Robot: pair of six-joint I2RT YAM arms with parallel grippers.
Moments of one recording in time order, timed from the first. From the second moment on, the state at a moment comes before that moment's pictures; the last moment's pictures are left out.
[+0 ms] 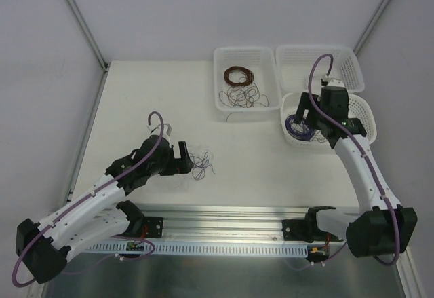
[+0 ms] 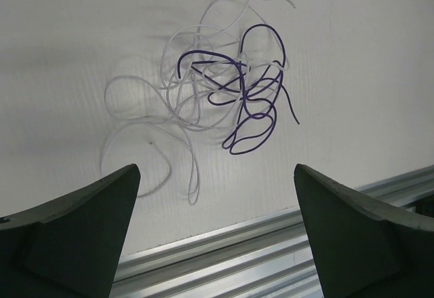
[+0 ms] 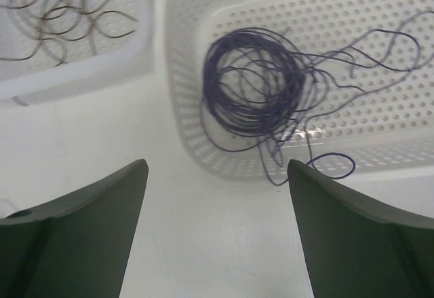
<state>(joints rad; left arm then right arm) -0.69 0.80 0.61 -0.59 -0.12 -0.68 0.09 1.19 1.08 -0.60 0.15 0.26</state>
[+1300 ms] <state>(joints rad) -0.69 1.08 0.59 -0.42 -0.13 -0.87 0.70 1.28 0.80 -0.21 -0.17 0.43</state>
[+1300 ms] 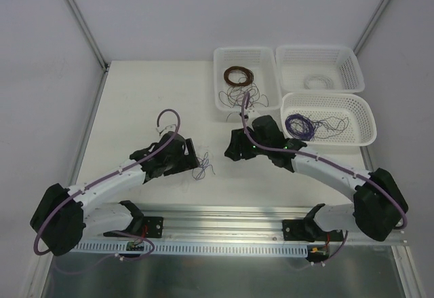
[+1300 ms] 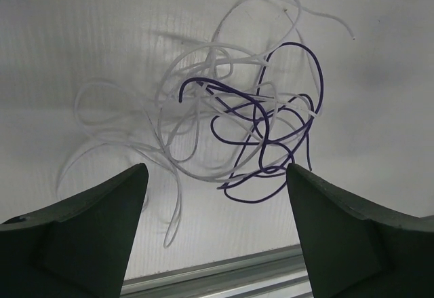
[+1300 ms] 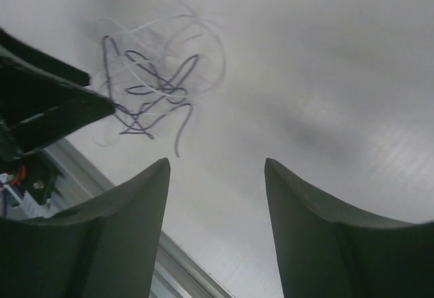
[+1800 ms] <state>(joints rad) -0.69 1.23 0.62 -0.36 -0.12 -0.89 0.94 1.55 0.75 0.19 -0.19 0.66</state>
